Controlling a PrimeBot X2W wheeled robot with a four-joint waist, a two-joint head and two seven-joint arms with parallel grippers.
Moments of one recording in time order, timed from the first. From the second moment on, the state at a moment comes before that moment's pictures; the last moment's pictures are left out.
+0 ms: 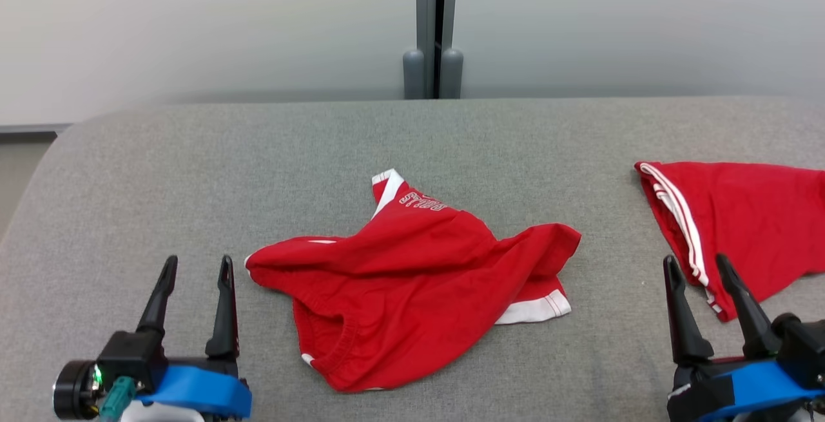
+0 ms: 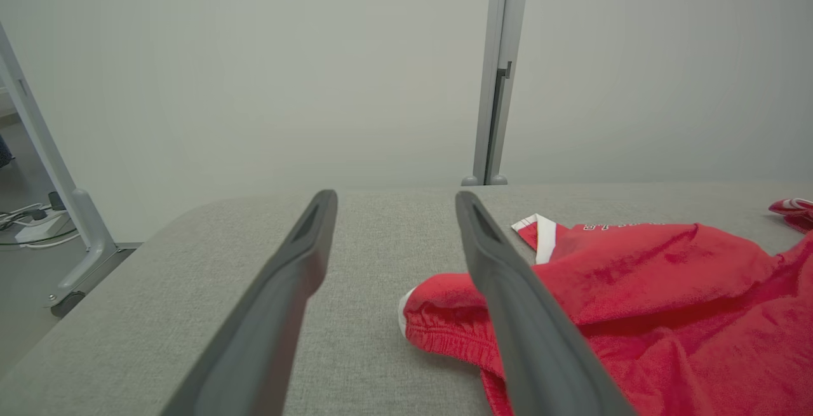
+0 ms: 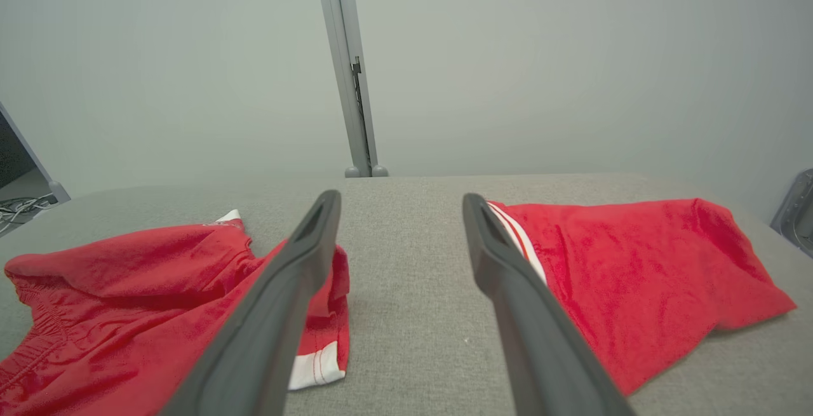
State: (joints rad) left arm -0.07 0.28 -0.22 0.18 -0.32 0.05 -0.26; right arm 0.05 -0.05 -0.09 -0.09 0.17 0.13 -0.06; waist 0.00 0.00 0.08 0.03
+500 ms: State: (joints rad) left arm 0.06 0.28 -0.25 0.17 -0.34 0.06 -0.24; right arm 0.15 -0.05 -0.09 -0.12 0.16 0.13 -0.02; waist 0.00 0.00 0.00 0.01
